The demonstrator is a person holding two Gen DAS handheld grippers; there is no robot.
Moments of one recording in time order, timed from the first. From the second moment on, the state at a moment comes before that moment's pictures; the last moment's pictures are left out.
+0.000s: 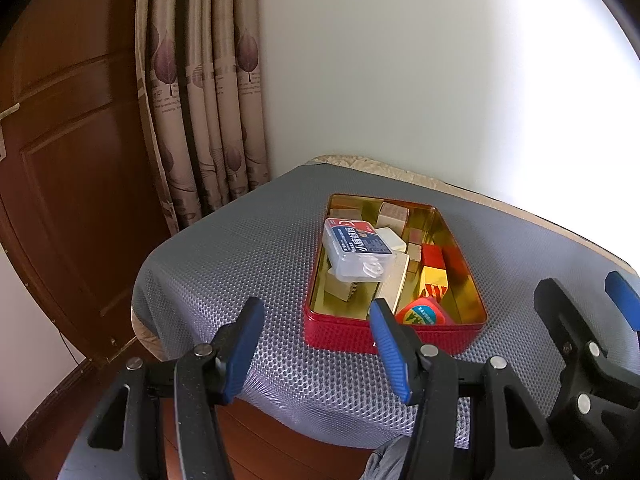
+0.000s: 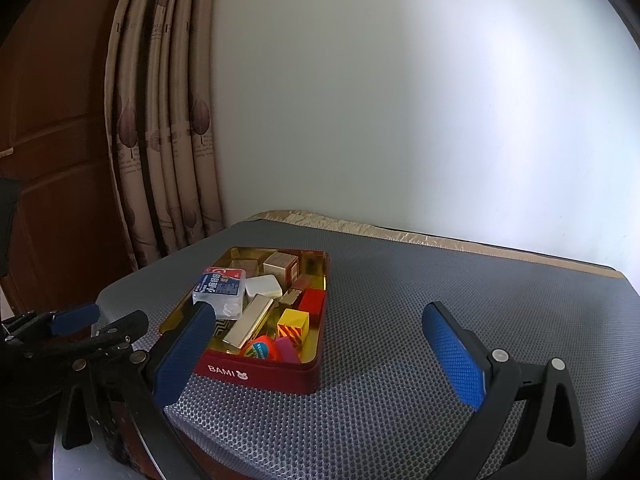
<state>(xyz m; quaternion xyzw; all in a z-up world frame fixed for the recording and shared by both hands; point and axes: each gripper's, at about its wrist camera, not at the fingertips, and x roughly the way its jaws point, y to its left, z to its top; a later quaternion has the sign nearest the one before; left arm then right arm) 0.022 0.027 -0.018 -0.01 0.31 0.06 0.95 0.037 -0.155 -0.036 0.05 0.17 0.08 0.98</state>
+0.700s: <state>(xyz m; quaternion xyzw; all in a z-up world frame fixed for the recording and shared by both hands) 0.025 0.031 -0.021 -0.01 0.33 0.06 0.94 0.035 -0.150 -0.036 0.04 0.17 0.08 0.98</state>
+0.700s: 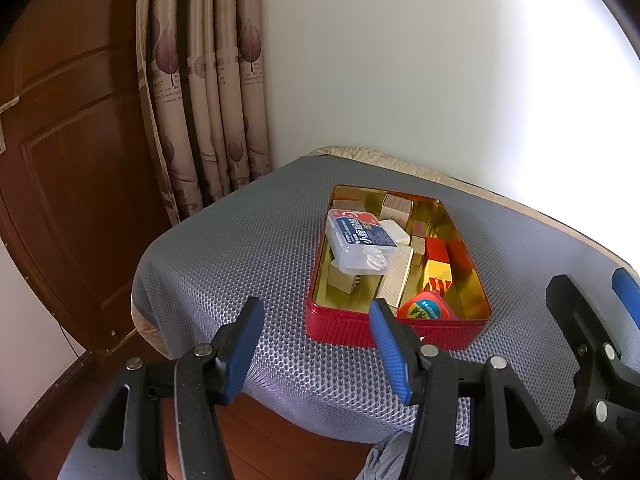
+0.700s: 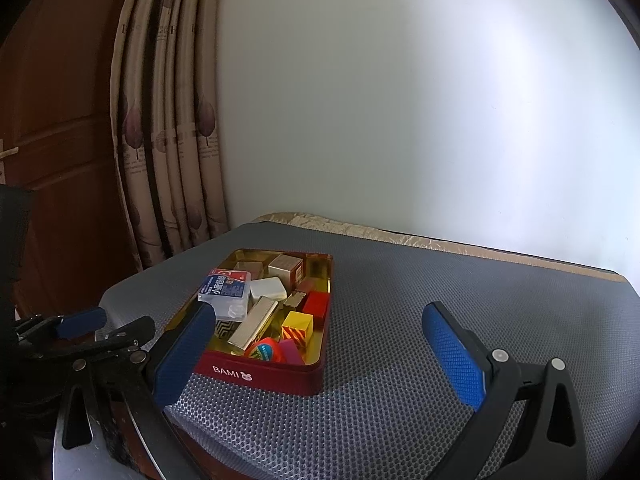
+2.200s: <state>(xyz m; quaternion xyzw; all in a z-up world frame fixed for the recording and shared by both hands) 0.027 0.032 -0.022 -0.01 0.33 0.06 0.94 0.031 -0.149 -0.036 0.04 0.18 0.09 0.98</state>
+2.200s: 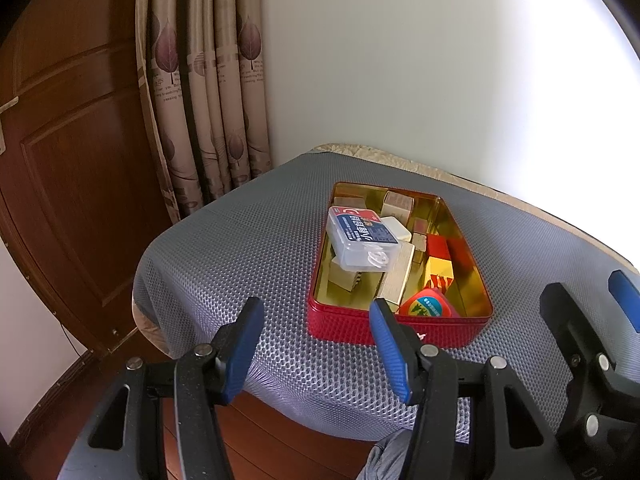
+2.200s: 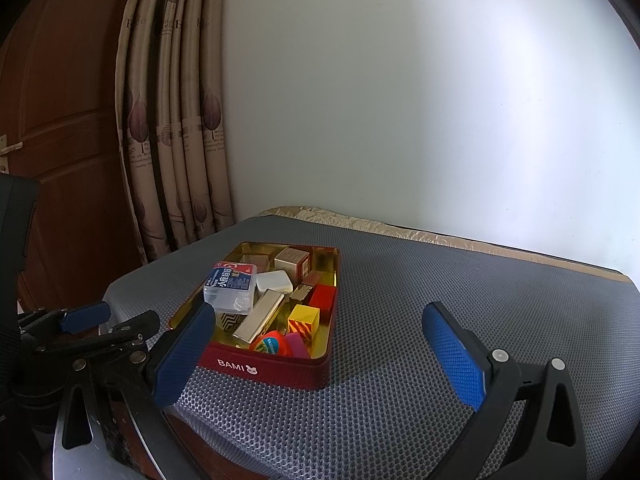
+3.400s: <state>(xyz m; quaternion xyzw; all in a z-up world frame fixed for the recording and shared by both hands) 0.030 0.033 -0.024 -0.01 0.34 0.06 0.94 0.034 -0.154 -0.039 0.04 0.18 0.10 0.98</state>
